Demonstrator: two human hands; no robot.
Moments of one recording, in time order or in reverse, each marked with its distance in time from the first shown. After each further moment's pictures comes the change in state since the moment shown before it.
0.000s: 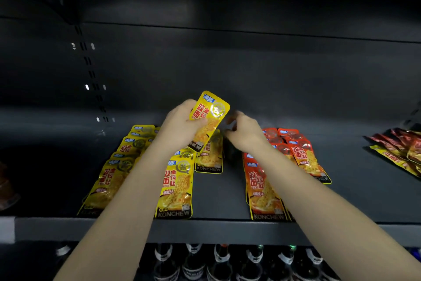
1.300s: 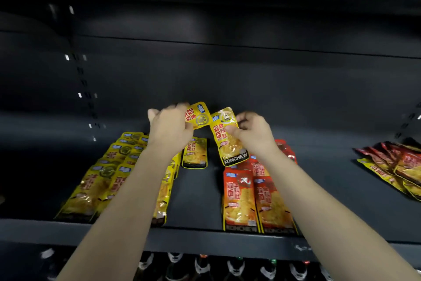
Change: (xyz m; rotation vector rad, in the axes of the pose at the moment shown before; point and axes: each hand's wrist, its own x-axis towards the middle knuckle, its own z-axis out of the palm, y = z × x) left_hand 0.017 0.020 0.026 0.733 0.308 0.117; right_hand -0.001 0.038 -0.049 0.478 0.076 -0.018
